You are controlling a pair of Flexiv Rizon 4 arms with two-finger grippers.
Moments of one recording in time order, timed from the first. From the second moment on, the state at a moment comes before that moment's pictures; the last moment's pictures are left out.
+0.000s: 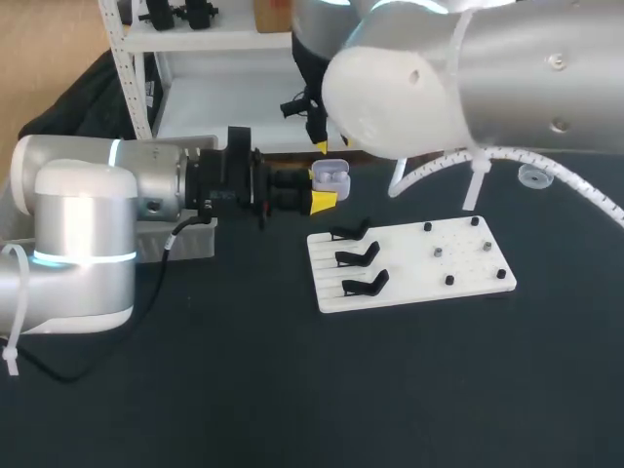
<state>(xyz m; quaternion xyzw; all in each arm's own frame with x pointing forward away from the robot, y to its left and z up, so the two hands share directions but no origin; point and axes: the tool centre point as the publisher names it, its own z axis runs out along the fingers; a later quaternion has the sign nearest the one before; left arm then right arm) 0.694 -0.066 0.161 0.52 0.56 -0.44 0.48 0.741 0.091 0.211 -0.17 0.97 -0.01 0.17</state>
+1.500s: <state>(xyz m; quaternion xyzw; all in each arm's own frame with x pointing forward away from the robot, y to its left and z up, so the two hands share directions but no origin) 0.714 -0.045 0.185 0.52 0.55 -0.41 0.51 0.731 0.038 0.217 -0.04 0.99 0.06 0.13</state>
